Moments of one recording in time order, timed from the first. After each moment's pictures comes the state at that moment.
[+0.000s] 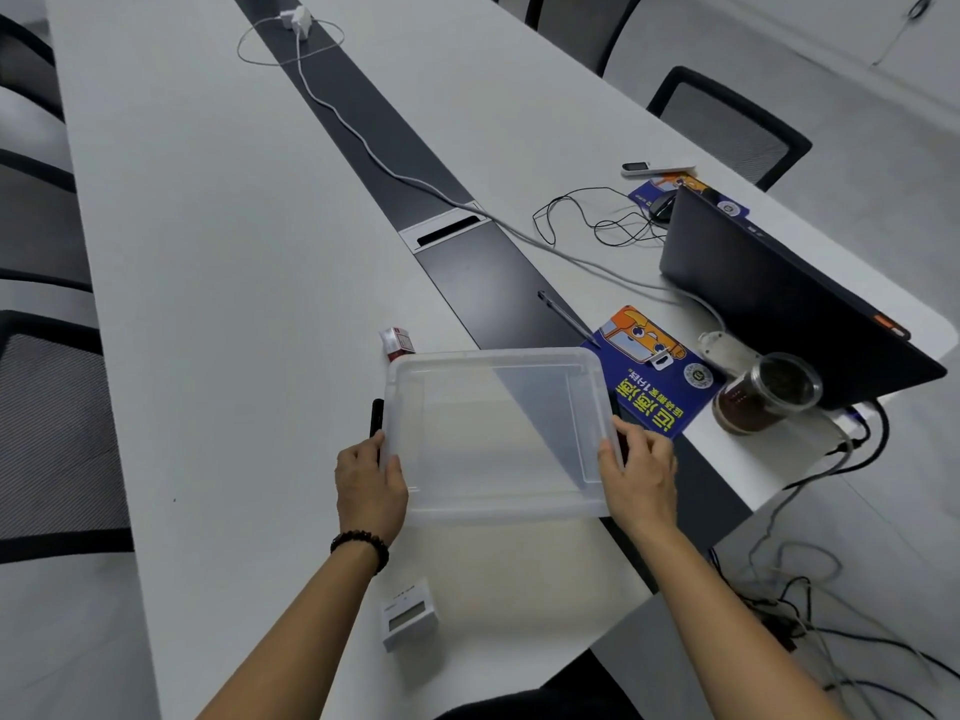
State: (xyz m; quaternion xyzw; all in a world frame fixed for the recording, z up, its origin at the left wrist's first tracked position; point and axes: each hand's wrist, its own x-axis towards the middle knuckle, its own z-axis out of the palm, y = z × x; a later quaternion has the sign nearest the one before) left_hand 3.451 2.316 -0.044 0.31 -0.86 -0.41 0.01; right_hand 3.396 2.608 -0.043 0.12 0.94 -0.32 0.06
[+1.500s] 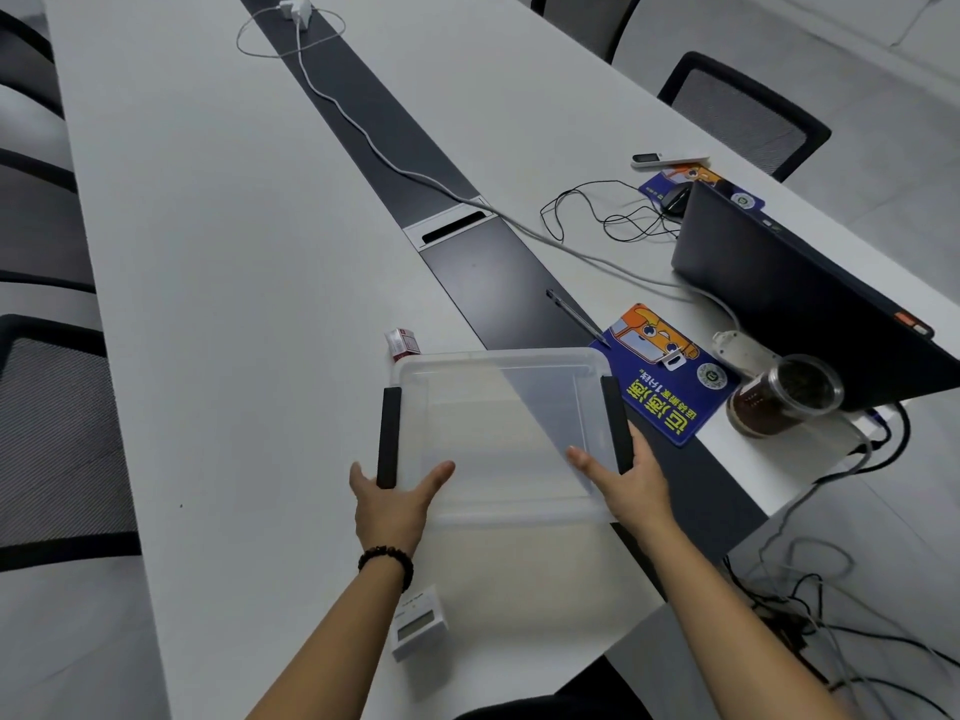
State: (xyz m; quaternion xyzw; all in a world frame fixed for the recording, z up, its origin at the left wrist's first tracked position) left_hand 3.455 2.337 -0.038 0.45 -0.72 -0.53 -0.02; right_hand 3.390 2.599 -0.046 0.20 0.83 -0.49 0.16
